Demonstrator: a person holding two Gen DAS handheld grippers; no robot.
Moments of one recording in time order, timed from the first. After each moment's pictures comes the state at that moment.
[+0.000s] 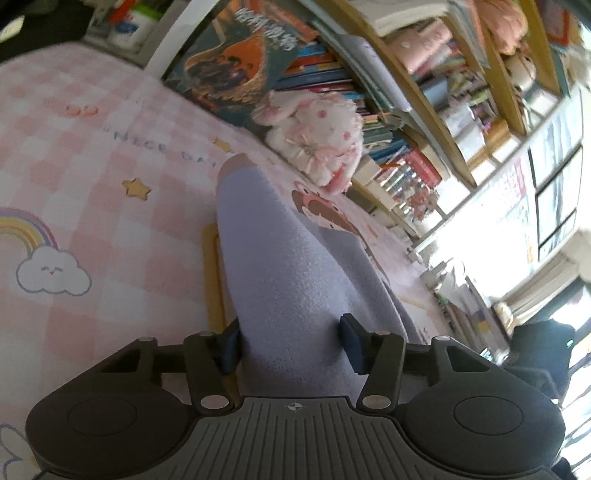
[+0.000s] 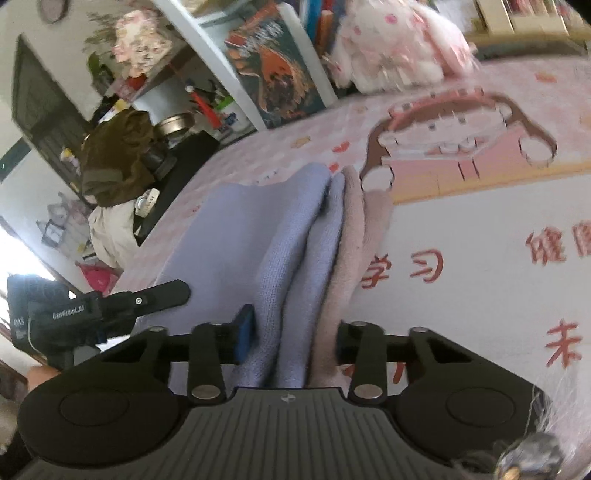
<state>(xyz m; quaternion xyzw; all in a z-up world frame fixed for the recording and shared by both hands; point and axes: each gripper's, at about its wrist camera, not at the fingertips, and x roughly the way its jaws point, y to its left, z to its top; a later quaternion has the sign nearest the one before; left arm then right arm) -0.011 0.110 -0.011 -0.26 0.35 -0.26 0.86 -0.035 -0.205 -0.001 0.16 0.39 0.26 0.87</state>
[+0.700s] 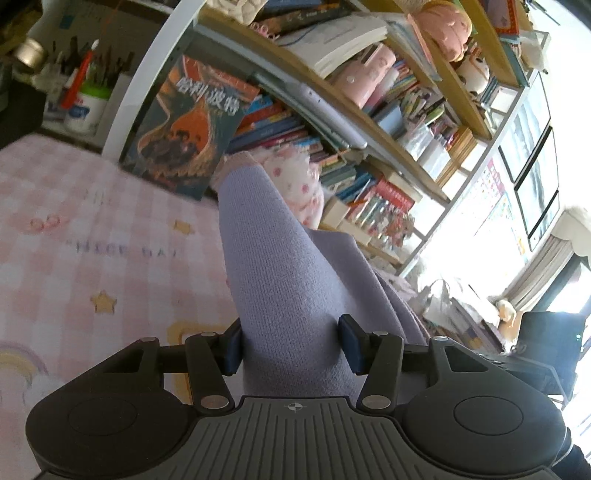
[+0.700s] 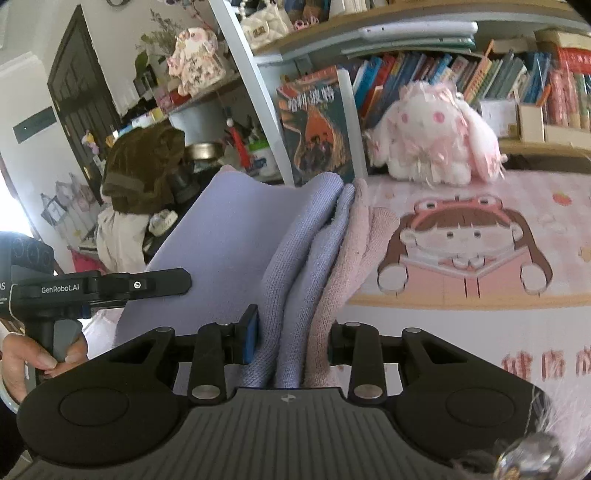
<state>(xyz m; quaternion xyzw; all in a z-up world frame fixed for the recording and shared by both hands) 0.004 0.106 0.053 -0.22 0.27 -0.28 0.89 -0.026 -0.200 0.052 0.10 0.30 0.28 0.91</state>
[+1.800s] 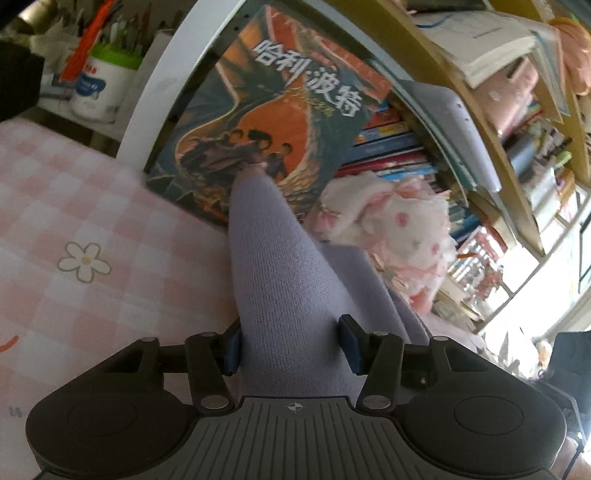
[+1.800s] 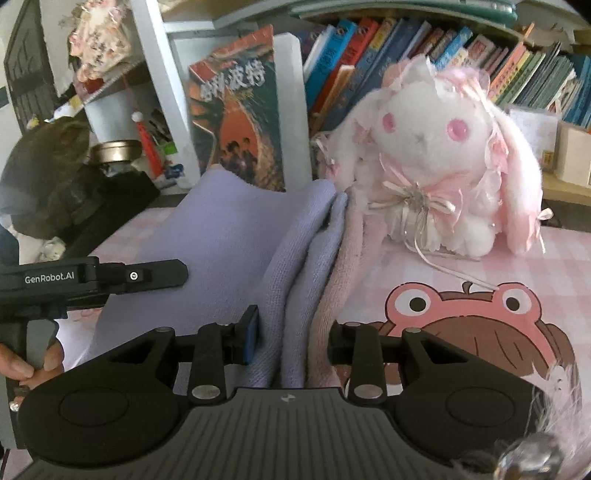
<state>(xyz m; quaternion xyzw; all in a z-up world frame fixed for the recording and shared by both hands) 0.223 0.107 -0.011 -0.26 0.30 -0.20 0.90 0.213 -0.166 0.006 0.06 0.33 0.22 0.92</state>
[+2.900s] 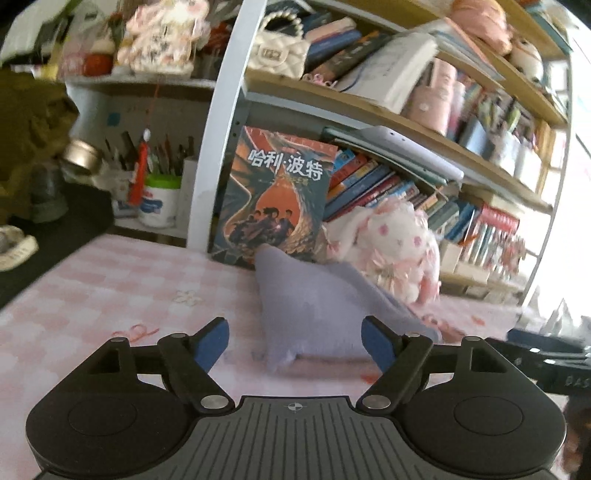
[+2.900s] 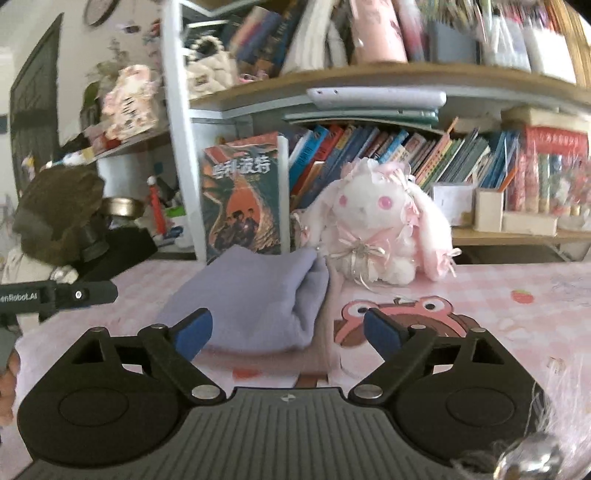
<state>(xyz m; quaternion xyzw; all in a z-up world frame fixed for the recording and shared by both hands) 0.047 0.096 0.042 -0.09 0.19 -0.10 0.97 0.042 -0.185 0.031 0.04 0.18 0.16 0.97</state>
